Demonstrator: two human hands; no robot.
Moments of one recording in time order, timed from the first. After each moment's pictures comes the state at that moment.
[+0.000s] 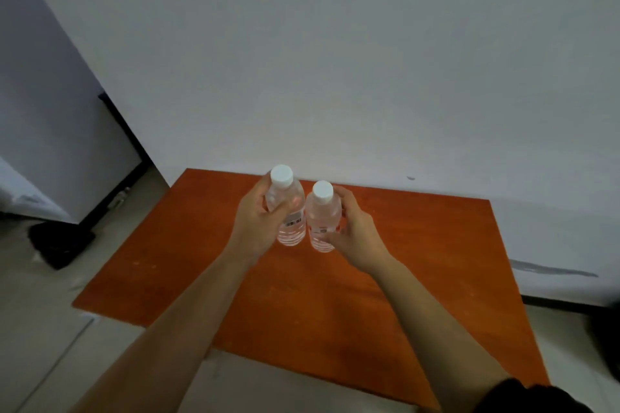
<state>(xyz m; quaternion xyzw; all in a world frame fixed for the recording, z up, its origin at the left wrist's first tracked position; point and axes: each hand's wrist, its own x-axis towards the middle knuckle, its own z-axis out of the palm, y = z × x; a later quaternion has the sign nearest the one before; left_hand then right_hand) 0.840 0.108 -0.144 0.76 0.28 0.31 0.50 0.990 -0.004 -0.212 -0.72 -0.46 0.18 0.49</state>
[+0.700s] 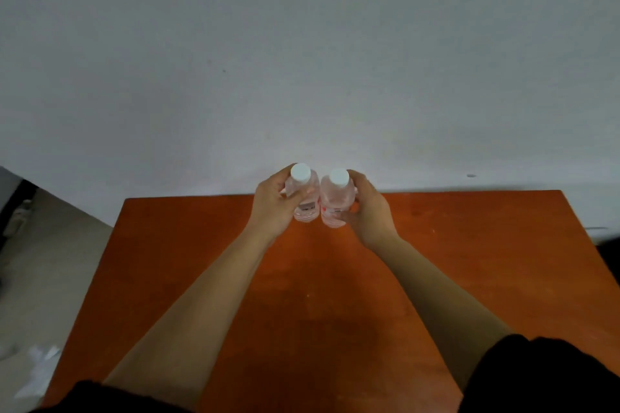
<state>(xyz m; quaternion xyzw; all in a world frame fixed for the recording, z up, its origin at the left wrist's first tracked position) 1.009 0.461 -0.289 0.76 0.28 0.14 0.57 1.114 0.305 -0.332 -0.86 -0.27 0.14 0.40</state>
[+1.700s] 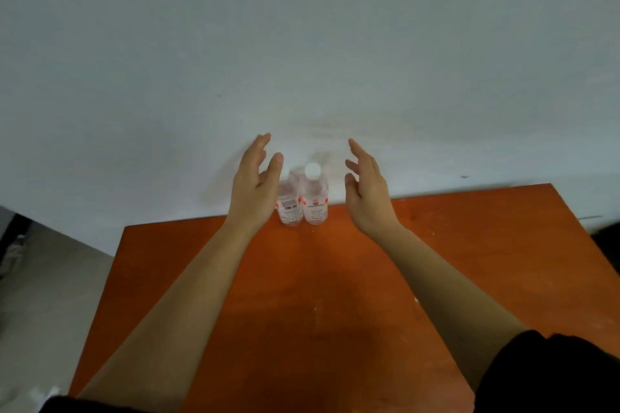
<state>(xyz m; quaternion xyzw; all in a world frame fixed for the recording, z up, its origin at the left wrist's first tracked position) 1.012 0.481 -0.228 0.81 0.24 0.22 0.48 1.112 0.314 -0.269 -0.82 -0.28 0.04 0.49</state>
